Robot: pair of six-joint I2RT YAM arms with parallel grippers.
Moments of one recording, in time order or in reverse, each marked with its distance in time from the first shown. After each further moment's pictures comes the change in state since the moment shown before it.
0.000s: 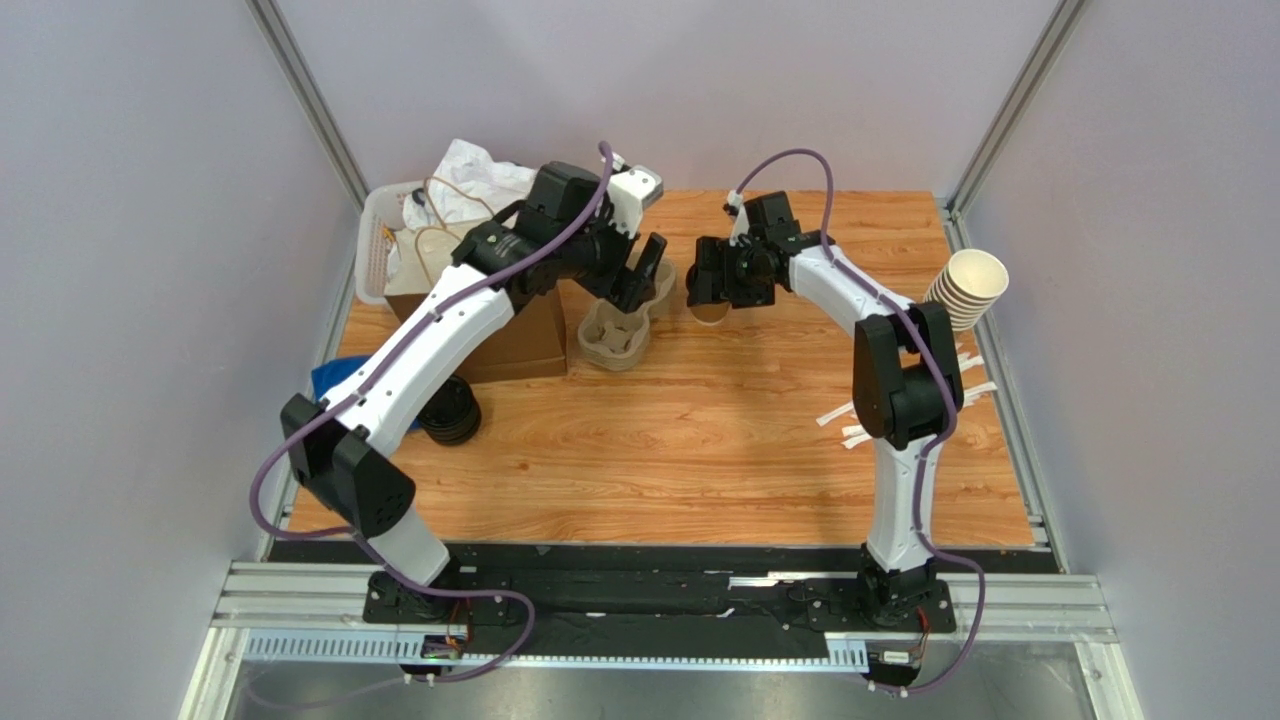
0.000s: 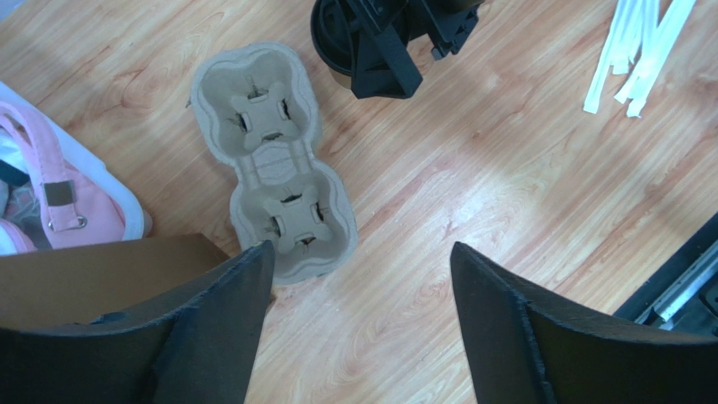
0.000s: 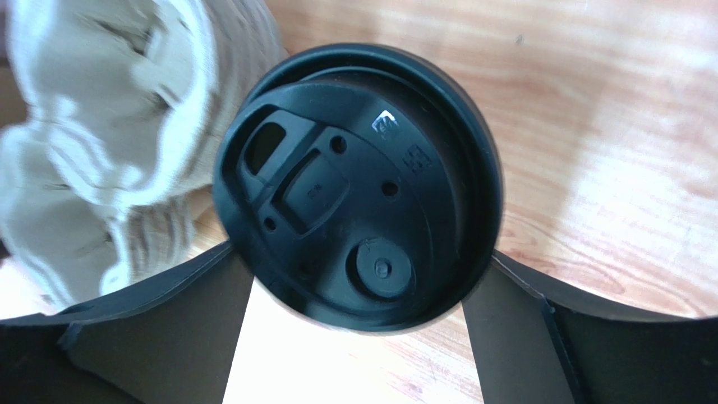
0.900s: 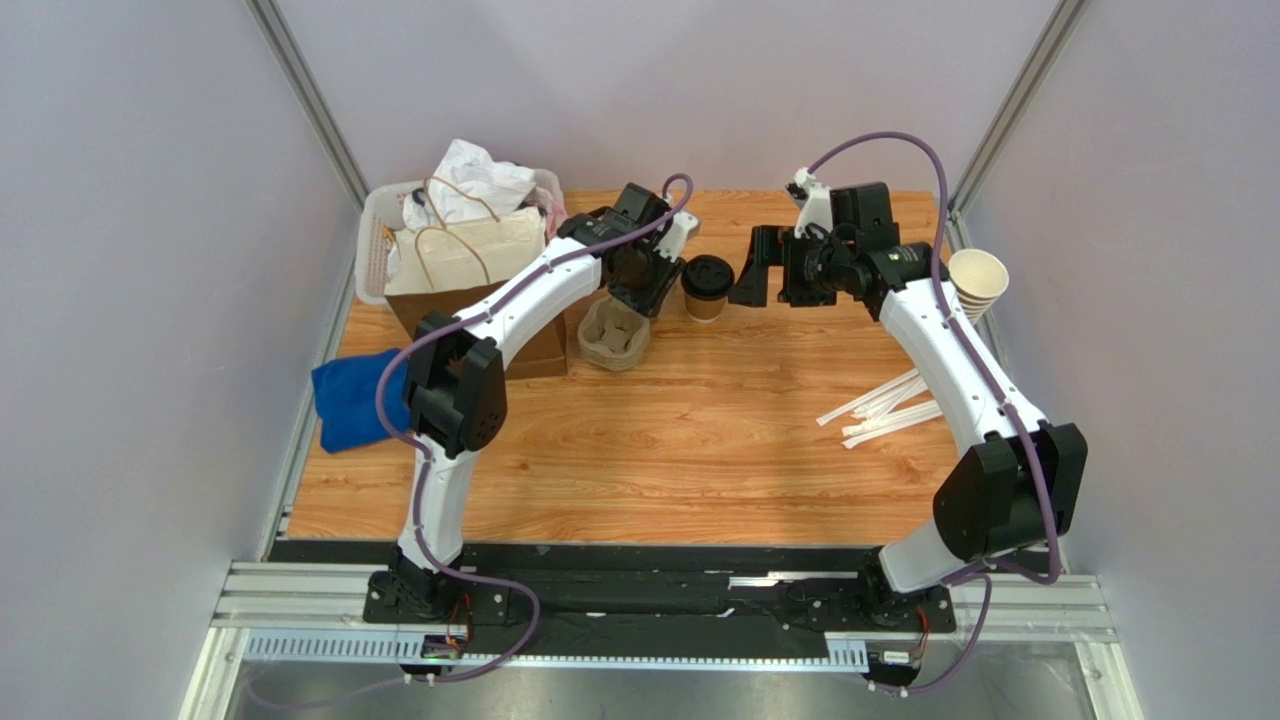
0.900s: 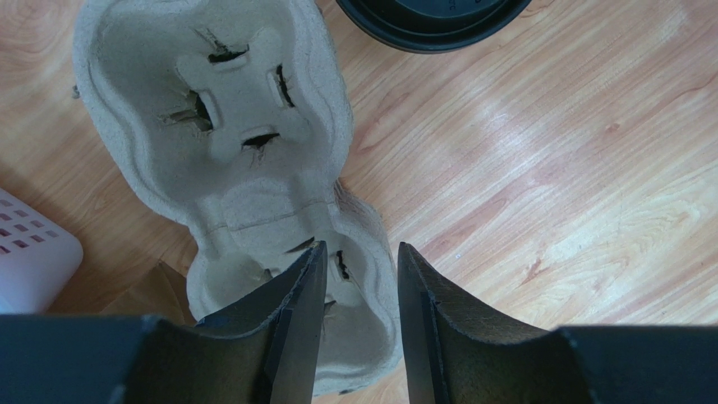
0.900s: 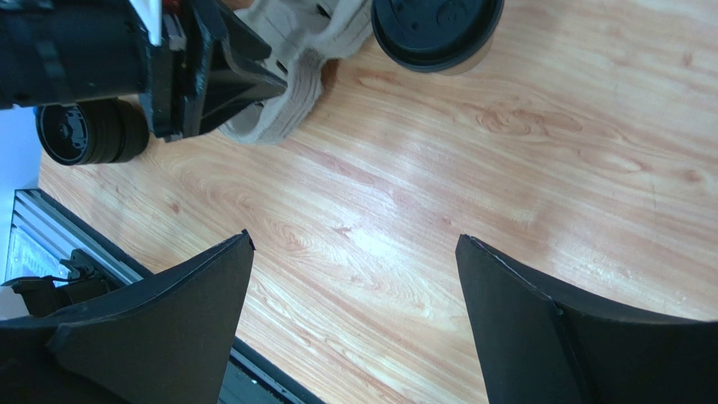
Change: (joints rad) left arm -0.003 0.496 0.229 -0.071 -0.082 0.018; right arm -0.081 -0.565 -0.200 -0.190 -0.126 -0.061
